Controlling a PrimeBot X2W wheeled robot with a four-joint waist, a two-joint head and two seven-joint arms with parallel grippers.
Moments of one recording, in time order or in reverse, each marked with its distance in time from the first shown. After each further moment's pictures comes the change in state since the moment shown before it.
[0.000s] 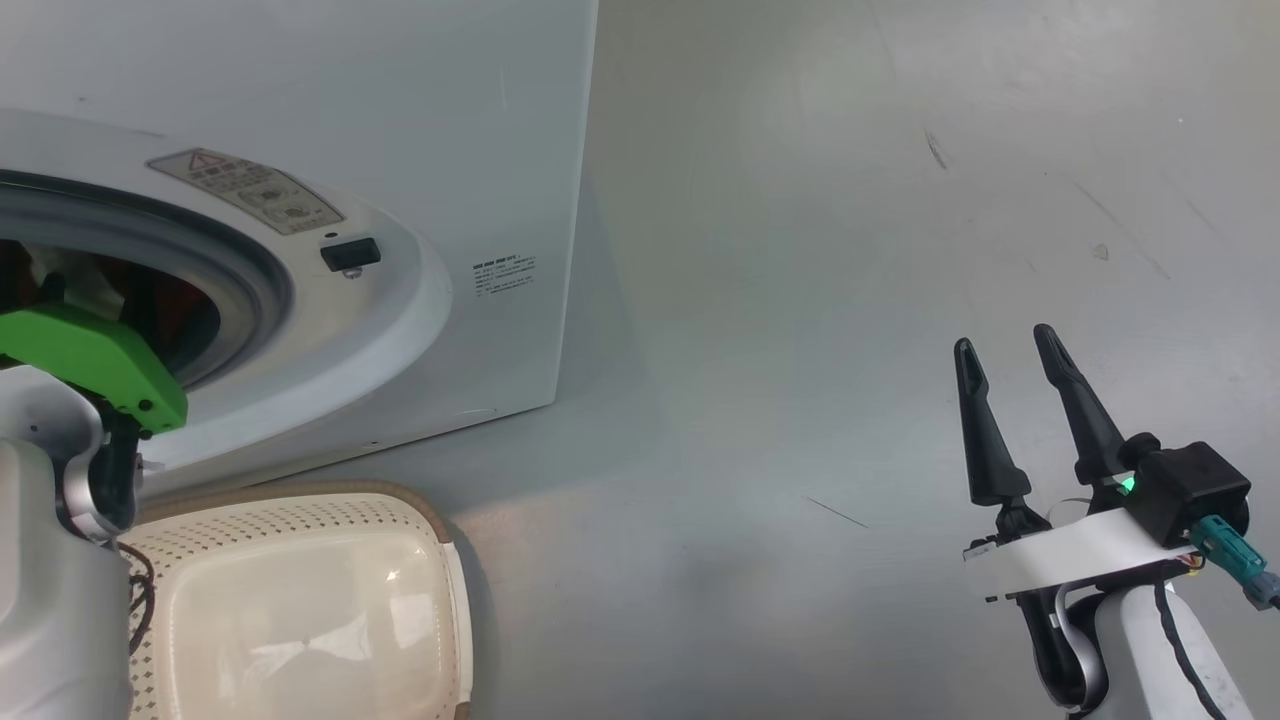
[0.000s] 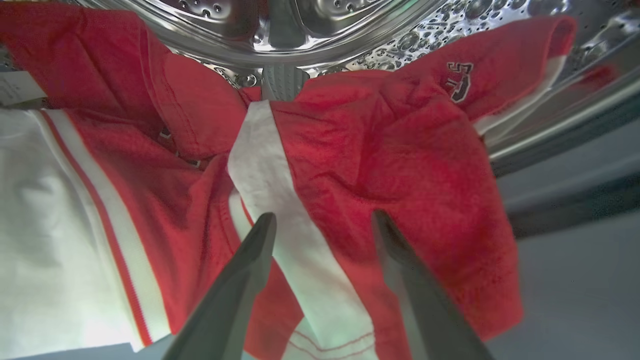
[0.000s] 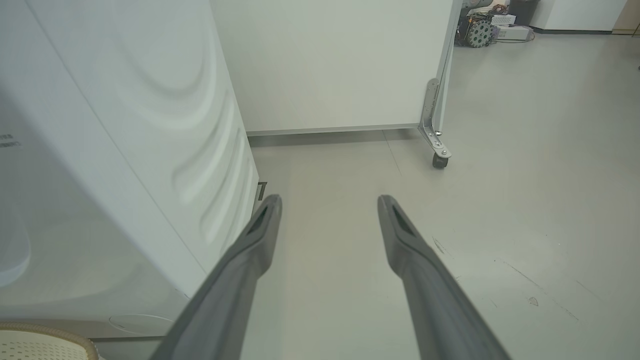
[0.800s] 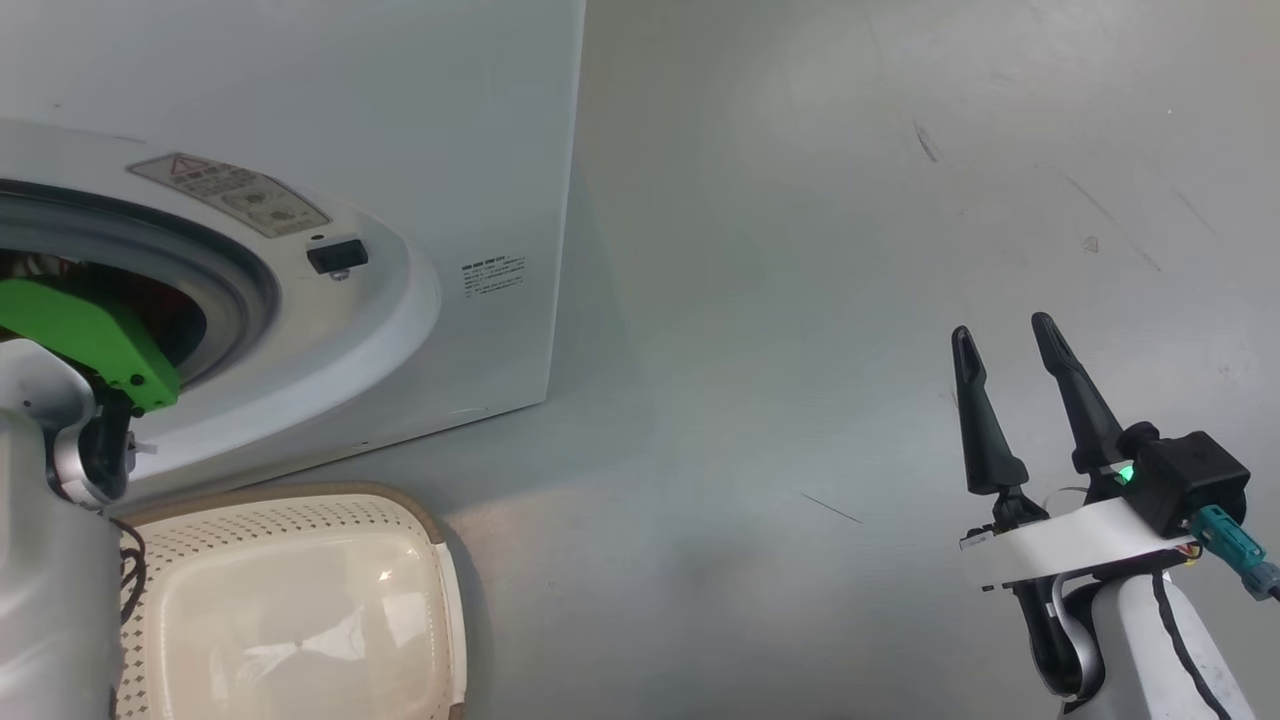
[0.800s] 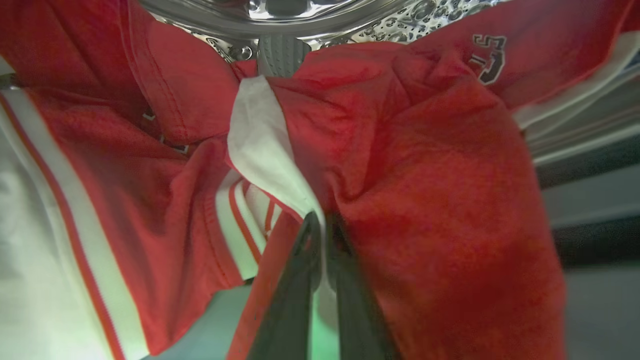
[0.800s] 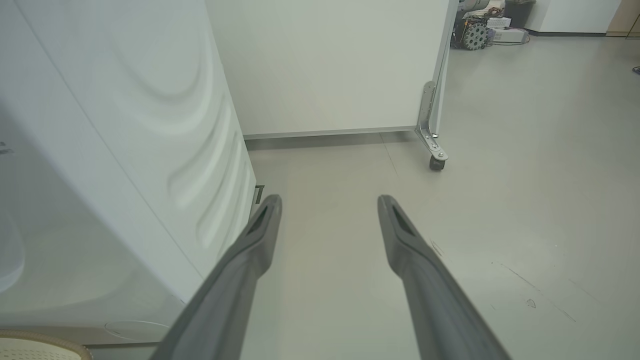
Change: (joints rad) left arm -0.096 0.009 -0.010 0.143 0.001 0.003 0.038; right arm -0.018 0.006 0.001 0.003 0.000 0.000 0.000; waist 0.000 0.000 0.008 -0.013
